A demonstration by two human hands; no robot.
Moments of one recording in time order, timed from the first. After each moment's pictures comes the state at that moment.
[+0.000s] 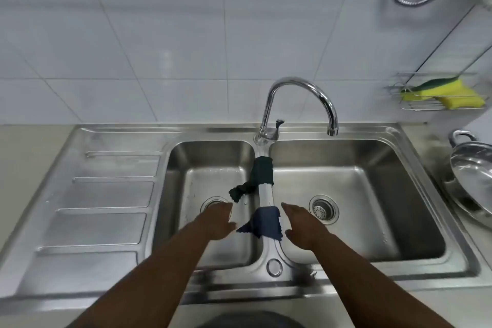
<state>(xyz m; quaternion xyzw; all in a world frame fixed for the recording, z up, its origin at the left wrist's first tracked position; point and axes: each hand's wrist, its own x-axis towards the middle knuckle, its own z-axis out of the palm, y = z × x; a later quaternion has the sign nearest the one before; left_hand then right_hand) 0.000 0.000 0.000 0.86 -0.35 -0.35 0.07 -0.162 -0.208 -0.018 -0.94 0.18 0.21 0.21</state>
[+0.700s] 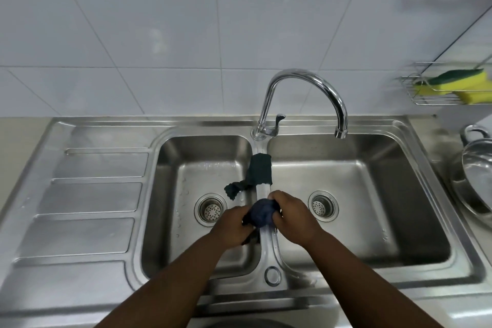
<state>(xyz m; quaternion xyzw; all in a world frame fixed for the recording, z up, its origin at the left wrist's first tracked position) -0.018 -0.043 -0.032 0.83 -0.29 -0.37 0.30 -0.121 -0.200 0.006 -0.92 0.19 0.04 0.33</state>
